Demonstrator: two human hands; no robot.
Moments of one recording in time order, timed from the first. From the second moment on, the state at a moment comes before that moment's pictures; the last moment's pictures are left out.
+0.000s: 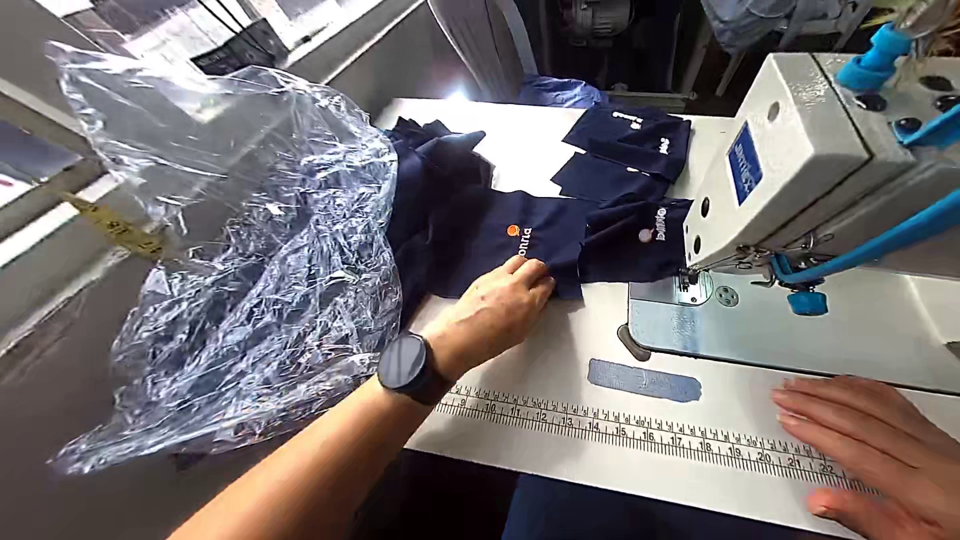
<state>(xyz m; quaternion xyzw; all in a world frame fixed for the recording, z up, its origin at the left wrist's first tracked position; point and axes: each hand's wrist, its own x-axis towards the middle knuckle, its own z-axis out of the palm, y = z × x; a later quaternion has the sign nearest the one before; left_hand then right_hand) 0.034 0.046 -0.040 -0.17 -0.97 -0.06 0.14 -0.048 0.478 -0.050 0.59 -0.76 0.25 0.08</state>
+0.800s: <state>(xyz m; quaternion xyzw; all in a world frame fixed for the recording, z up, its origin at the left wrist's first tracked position) 0.051 0.187 -0.039 0.02 -0.68 -0.74 0.02 -0.023 0.405 -0.015 0.19 -0.66 0.61 -0.40</state>
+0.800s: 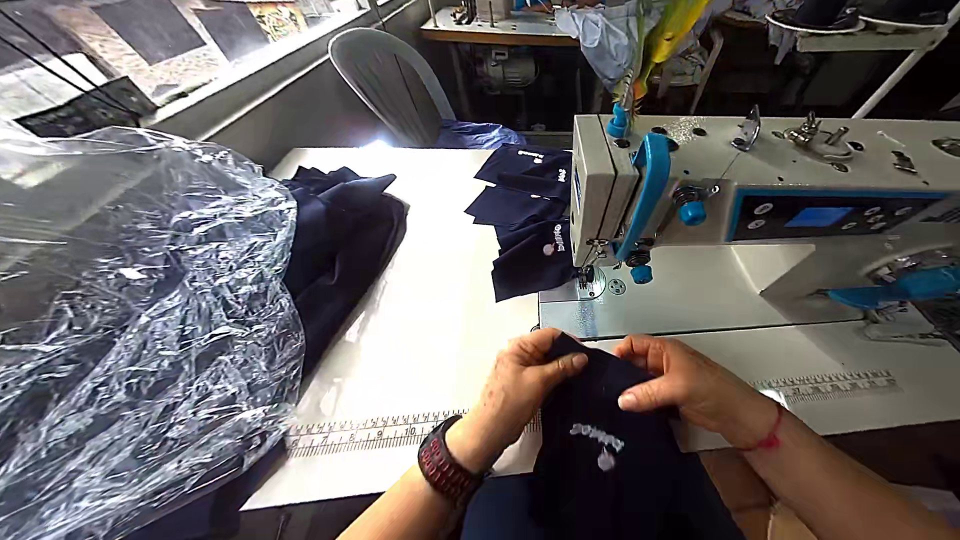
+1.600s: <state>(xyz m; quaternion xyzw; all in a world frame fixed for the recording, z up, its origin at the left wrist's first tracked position) 0.034 0.152 -0.037 0.11 -0.63 -0.77 0.03 -0.037 0.433 -0.035 0.12 -0.65 0.73 -0.19</state>
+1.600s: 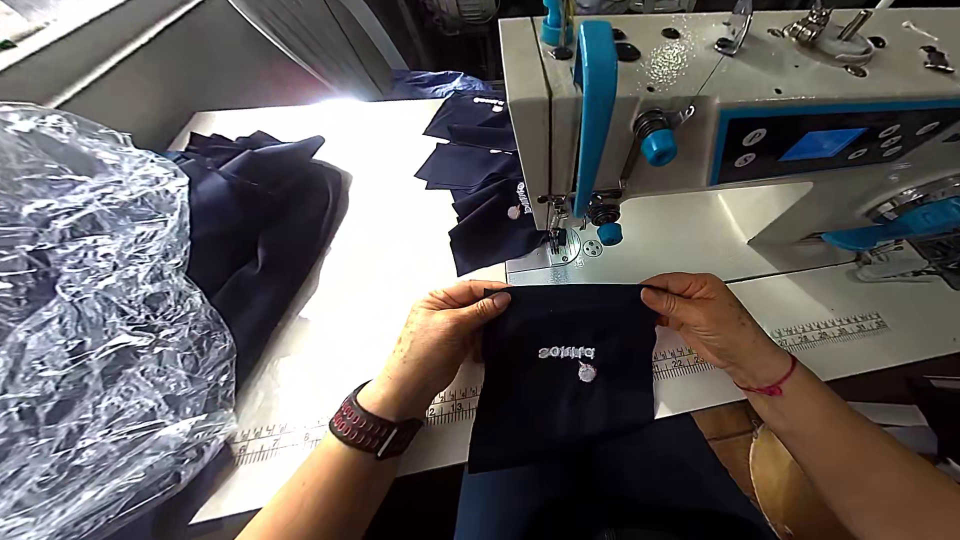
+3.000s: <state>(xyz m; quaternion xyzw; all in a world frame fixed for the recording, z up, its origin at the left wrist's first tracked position) 0.015 0.152 -0.019 0.19 -0.69 -0.69 -0.01 -0.064 0.437 -0.033 0.20 -0.74 0.63 -0.10</state>
